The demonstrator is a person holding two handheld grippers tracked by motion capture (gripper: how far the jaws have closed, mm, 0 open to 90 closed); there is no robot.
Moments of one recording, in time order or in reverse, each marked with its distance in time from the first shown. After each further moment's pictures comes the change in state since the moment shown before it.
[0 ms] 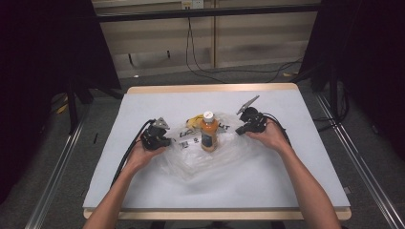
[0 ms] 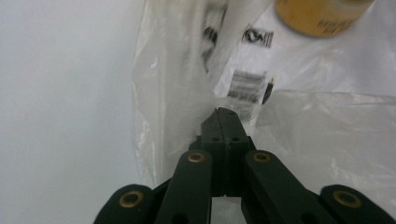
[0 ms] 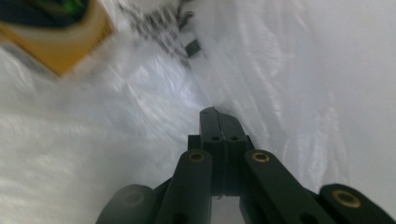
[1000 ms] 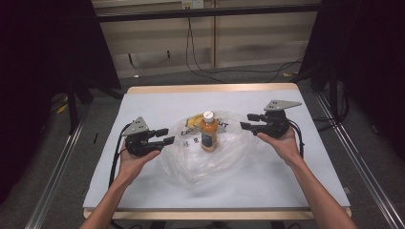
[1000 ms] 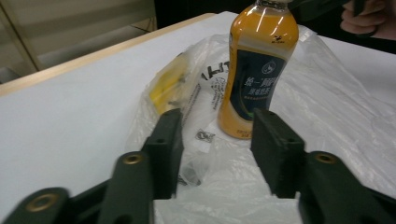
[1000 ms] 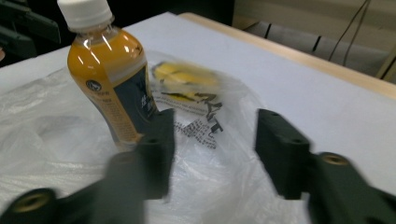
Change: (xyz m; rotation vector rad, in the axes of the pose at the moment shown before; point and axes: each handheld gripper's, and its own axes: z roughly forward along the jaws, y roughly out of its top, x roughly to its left) left arm -0.033 -0.016 -0.067 -0.454 0.029 -0.061; right arm 0.030 -0.040 -0.080 -0.559 -0.045 0.105
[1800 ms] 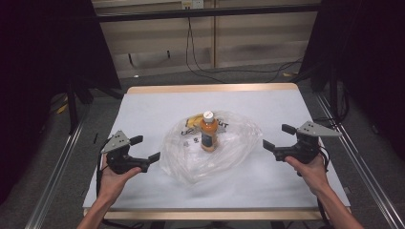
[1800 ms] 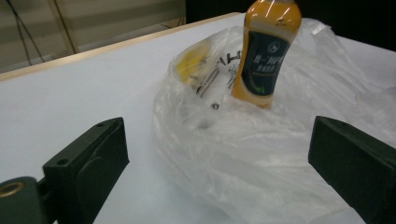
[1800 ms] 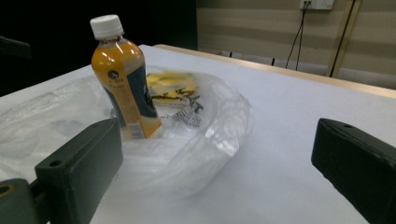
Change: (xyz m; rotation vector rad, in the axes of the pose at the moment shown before) left arm -0.016 -0.026 -0.054 -0.005 0.113 -0.061; right arm 0.027 -0.046 -0.080 -0.160 -0.158 0.085
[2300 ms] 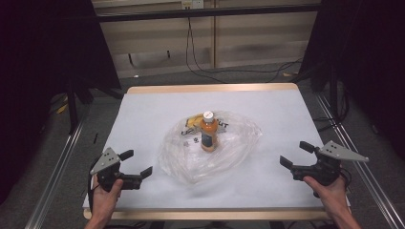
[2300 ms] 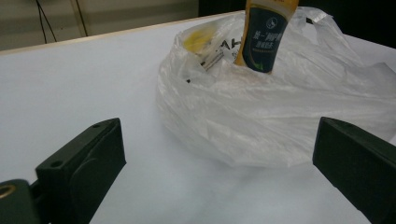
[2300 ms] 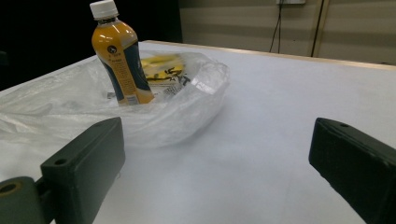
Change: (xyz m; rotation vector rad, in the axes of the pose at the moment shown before) left arm -0.018 -0.038 -0.029 -0.023 0.043 -0.059; right arm 0.004 -0.034 -0.057 -0.013 -0.068 0.049
